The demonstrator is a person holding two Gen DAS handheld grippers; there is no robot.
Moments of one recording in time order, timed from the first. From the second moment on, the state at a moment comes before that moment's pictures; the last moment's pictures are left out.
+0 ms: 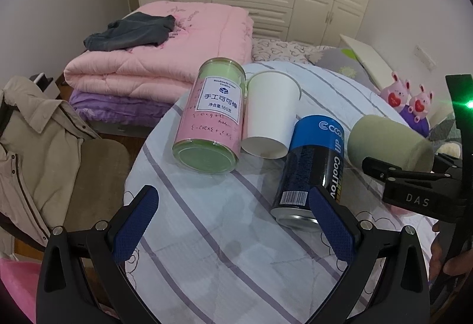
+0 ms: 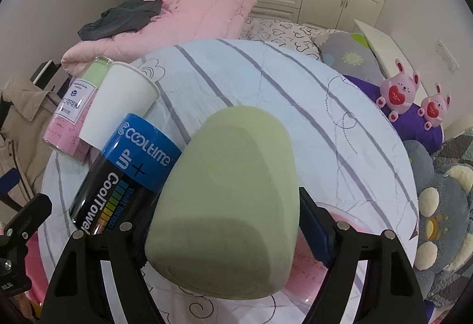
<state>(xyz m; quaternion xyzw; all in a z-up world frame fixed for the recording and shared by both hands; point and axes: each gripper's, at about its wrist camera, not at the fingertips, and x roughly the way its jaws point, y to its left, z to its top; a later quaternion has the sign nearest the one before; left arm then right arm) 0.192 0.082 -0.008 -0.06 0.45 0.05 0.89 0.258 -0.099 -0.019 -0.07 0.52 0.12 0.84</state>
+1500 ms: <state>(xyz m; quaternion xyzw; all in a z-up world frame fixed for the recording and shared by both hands) 0.042 0.050 -0.011 -0.05 0.42 0.05 0.90 0.065 -0.109 -0.040 -0.07 0.51 0.16 0.84</state>
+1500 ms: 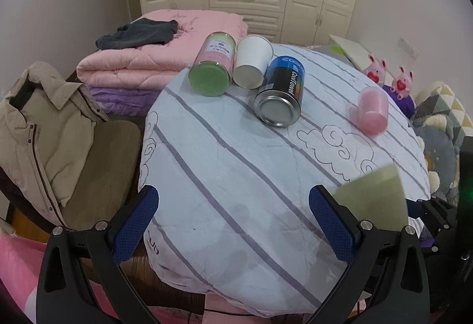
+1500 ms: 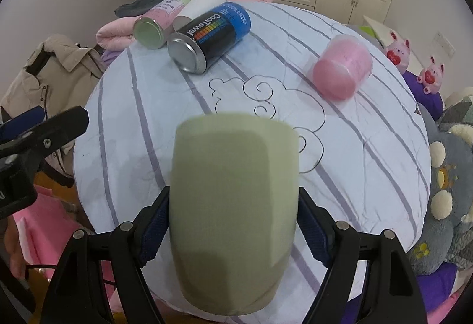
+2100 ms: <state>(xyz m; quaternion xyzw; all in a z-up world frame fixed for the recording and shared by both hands) 0.027 0.019 0.001 -0.02 0.41 0.03 0.91 0.050 -0.120 -0.024 -0.05 0.50 0.17 0.85</state>
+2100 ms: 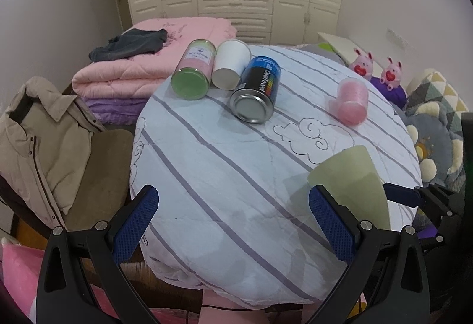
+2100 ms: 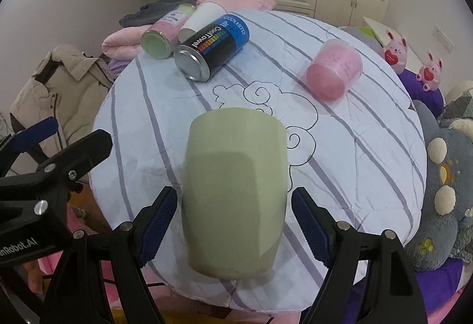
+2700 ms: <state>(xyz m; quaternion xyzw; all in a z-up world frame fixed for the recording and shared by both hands) 0.016 -0.006 0.011 -0.06 0.44 0.02 0.89 0.034 -0.168 0.006 -0.05 0.46 0.17 0.87</state>
